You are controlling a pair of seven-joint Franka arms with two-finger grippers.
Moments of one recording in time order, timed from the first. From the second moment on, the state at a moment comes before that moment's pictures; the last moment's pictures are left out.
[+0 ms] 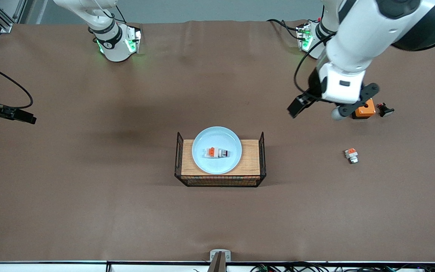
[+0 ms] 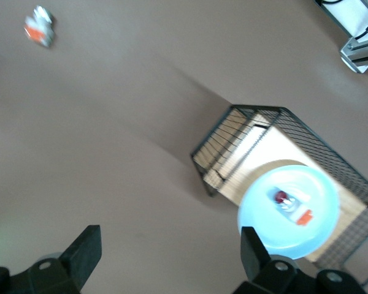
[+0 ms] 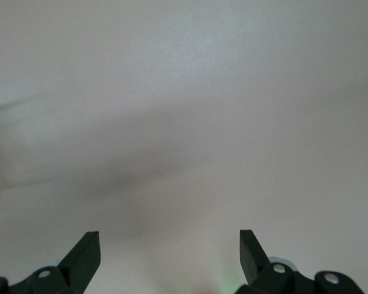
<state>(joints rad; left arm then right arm) -0.14 0.19 -0.40 -1.48 -0.01 1.74 -1.22 -0.02 0.13 -0.07 -1.59 -0.03 1.55 0.25</state>
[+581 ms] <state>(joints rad) -0.26 0.34 -0.40 -1.47 -0.01 1.92 -1.68 0.13 0.13 -0.06 -1.59 0.06 1.53 0.91</state>
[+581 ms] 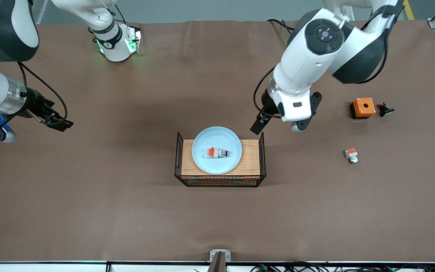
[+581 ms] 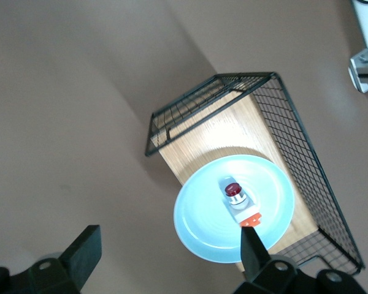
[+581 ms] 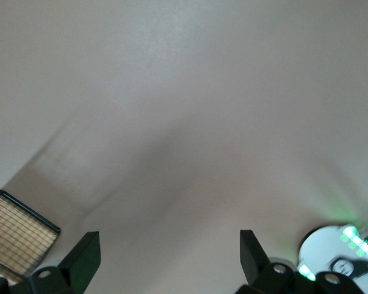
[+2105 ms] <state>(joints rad) -0.39 0.68 -0.39 -1.33 0.00 2.27 -2.24 0.26 0.13 -0.05 -1.59 0.07 1.57 1.21</state>
